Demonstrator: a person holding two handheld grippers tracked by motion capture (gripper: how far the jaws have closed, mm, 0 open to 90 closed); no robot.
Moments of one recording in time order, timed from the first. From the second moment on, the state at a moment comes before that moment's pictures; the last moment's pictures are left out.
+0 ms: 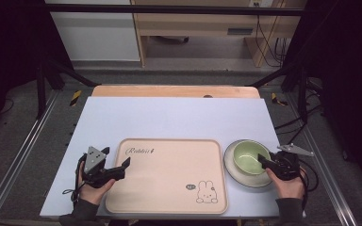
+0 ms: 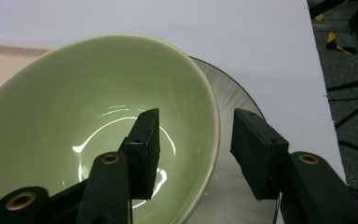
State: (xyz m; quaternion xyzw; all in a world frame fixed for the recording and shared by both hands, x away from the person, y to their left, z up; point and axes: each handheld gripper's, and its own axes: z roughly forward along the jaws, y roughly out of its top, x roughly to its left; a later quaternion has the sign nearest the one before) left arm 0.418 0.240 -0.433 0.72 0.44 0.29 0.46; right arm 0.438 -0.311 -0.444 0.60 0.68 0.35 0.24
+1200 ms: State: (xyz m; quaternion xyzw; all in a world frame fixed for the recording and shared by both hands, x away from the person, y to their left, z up) left arm 0.417 0.240 -0.434 0.72 0.43 0.28 0.45; right arm 0.451 -0.308 -0.446 0.63 0.69 0.30 0.19
